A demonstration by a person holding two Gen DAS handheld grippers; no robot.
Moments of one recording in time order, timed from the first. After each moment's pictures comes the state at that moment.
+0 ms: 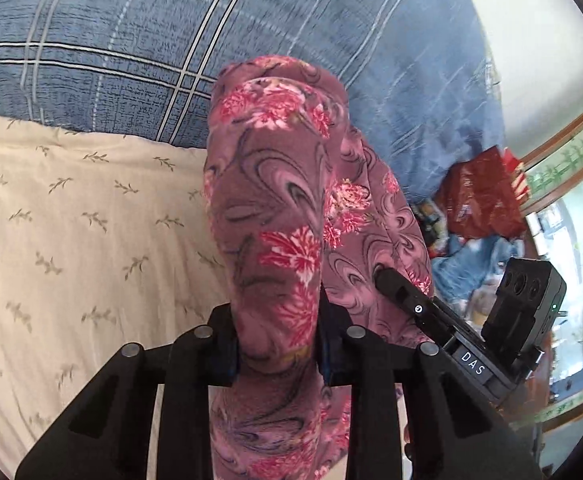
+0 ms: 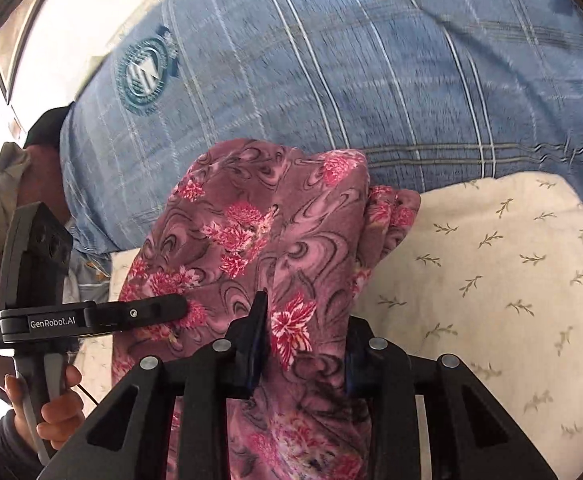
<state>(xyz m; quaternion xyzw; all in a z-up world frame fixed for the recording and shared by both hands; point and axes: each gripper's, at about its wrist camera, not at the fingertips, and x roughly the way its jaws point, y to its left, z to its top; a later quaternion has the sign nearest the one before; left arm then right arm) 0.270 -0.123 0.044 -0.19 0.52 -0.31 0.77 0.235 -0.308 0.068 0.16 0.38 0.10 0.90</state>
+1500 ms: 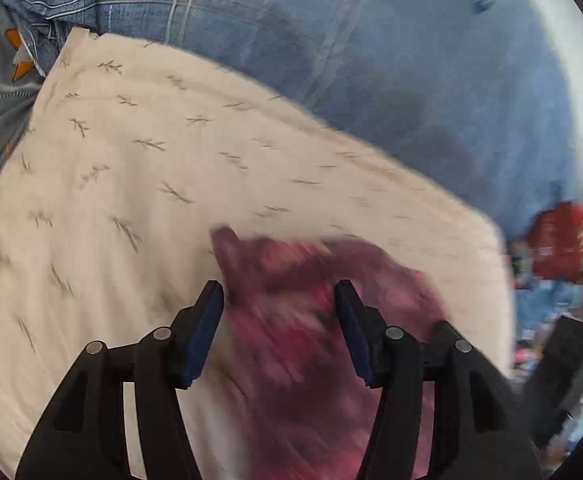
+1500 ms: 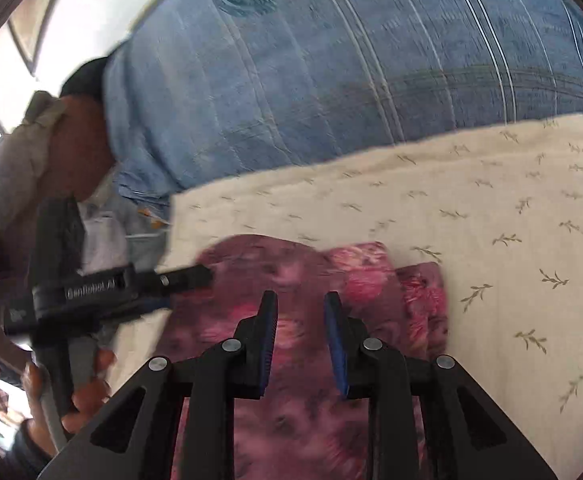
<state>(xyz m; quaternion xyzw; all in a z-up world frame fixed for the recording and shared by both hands) 0.276 0.037 -0.022 -0.17 0.56 -0.12 0.80 0.227 -0.146 0.012 0.17 0.43 0.15 0.88</state>
